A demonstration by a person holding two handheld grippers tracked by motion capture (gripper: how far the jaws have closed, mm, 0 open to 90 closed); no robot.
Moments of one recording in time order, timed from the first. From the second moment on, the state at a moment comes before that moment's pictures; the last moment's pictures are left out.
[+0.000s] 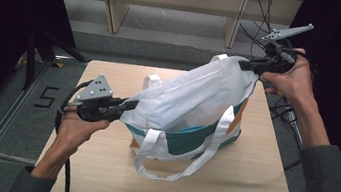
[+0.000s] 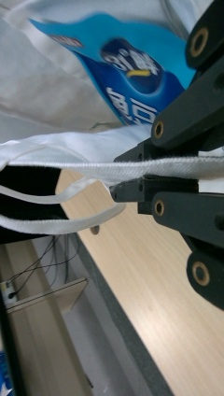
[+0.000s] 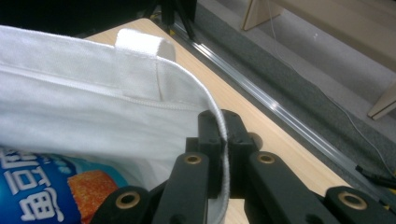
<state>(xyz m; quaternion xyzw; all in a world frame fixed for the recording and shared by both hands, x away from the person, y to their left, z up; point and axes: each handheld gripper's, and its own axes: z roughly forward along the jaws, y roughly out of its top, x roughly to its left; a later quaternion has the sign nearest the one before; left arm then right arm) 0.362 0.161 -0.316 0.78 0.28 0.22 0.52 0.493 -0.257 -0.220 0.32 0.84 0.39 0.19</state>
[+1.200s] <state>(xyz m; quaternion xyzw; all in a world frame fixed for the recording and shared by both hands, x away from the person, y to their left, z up) 0.408 0.142 -0.396 0.81 0.31 0.20 0.45 0.523 -0.261 -0.290 0.37 0.85 0.34 0.18</state>
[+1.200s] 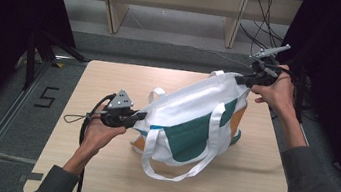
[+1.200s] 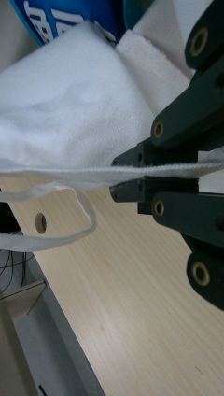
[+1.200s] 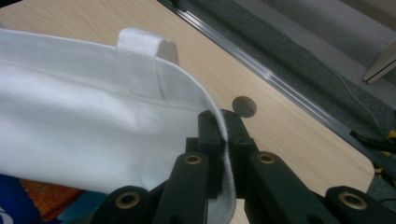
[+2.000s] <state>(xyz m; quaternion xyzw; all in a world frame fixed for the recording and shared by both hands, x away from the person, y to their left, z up) 0.441 0.127 -0.478 0.83 0.34 0.18 0.39 0.542 -0.272 -0.388 0.40 0.85 0.31 0.14</state>
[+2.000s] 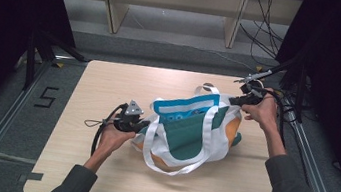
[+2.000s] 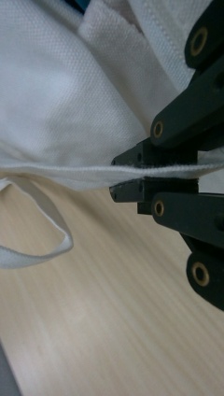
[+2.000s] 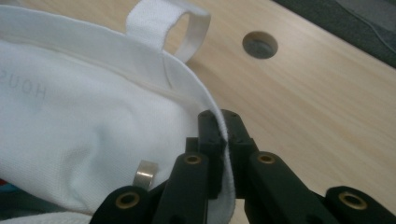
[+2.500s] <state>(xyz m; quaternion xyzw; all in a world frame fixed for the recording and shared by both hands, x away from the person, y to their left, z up) 0.439 0.126 -0.498 0.83 0.36 0.16 0.40 0.529 -0.283 -0.451 0.41 0.85 0.31 0.11</state>
